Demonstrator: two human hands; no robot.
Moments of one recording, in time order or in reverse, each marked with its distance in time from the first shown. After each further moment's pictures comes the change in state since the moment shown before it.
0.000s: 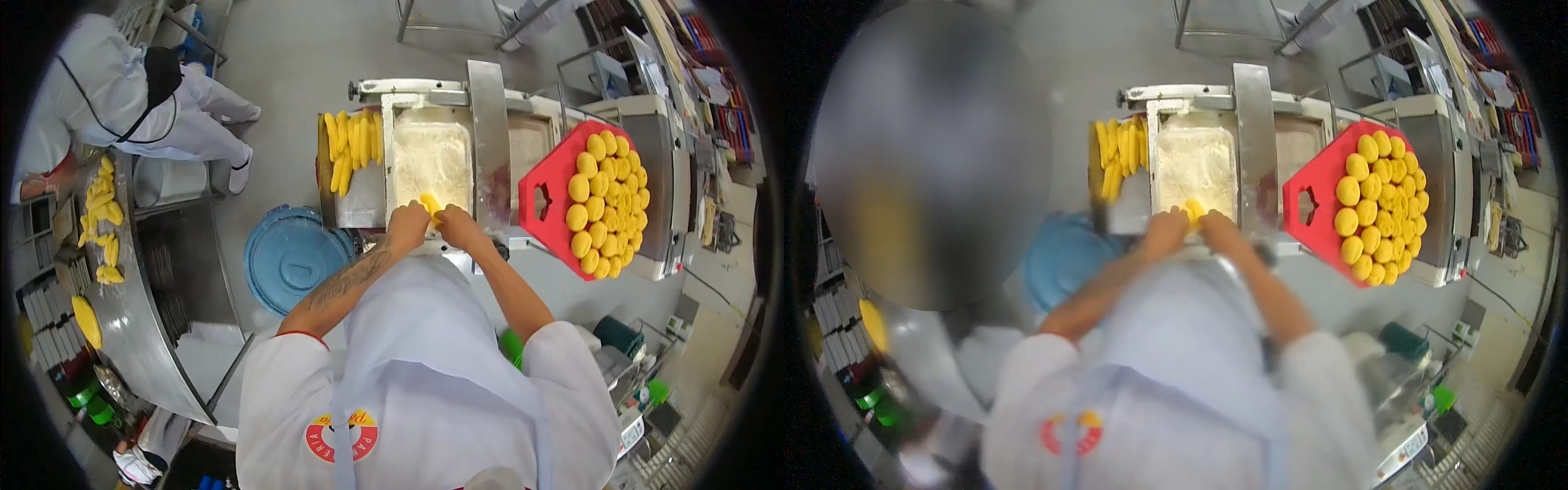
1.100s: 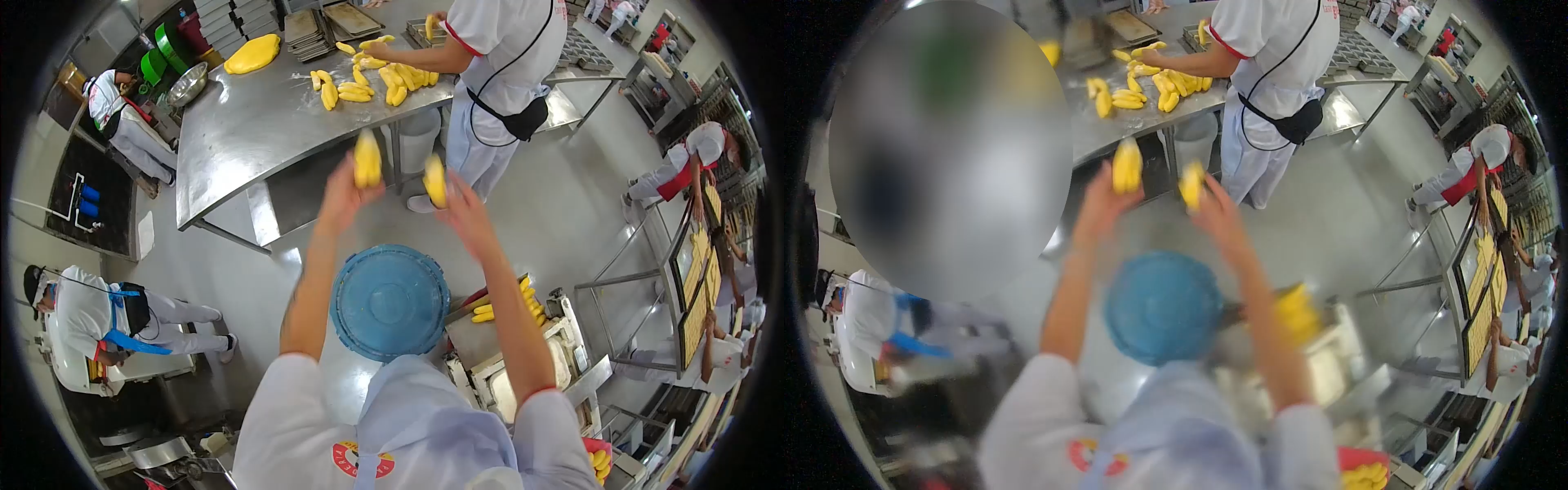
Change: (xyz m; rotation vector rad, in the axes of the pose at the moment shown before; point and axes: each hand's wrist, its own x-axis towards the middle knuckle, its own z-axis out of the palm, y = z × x) left_hand -0.473 -0.263 -0.110 -1.687 1.840 -0.183; right_hand 0.116 -0.524 0.011 0.925 -0.779 -0.656
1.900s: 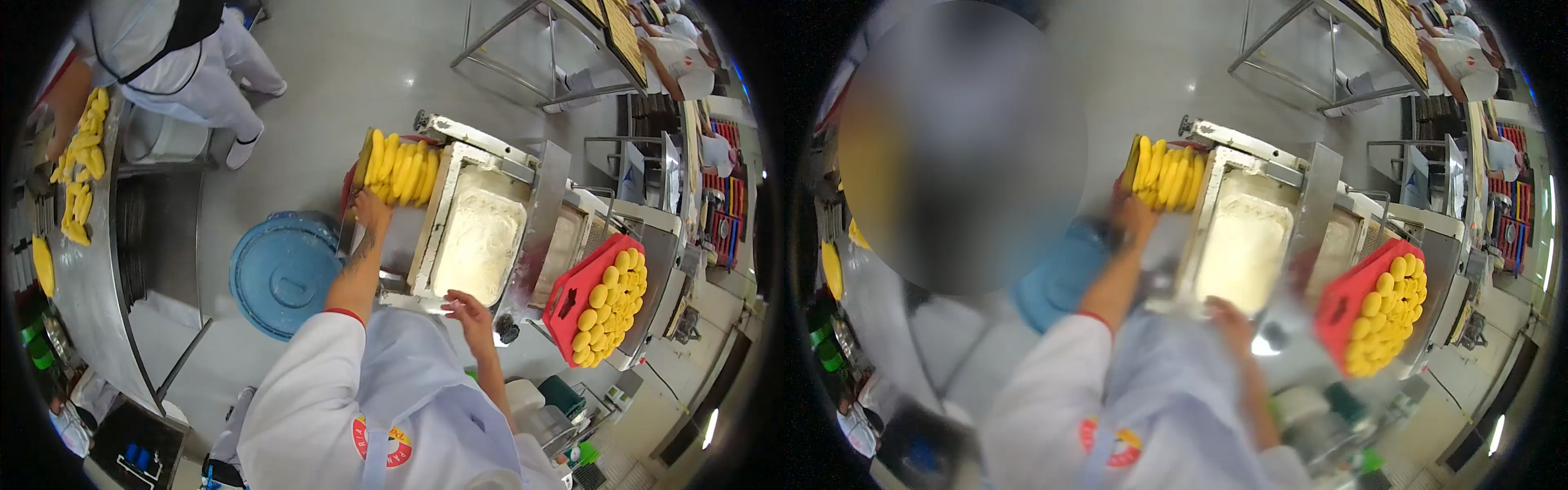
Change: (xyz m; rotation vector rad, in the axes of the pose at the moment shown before) left_hand -0.091 -0.579 0.131 1.775 -0.546 -0.487; right_hand -0.426 0.202 -0.081 0.254 1.117 0.454
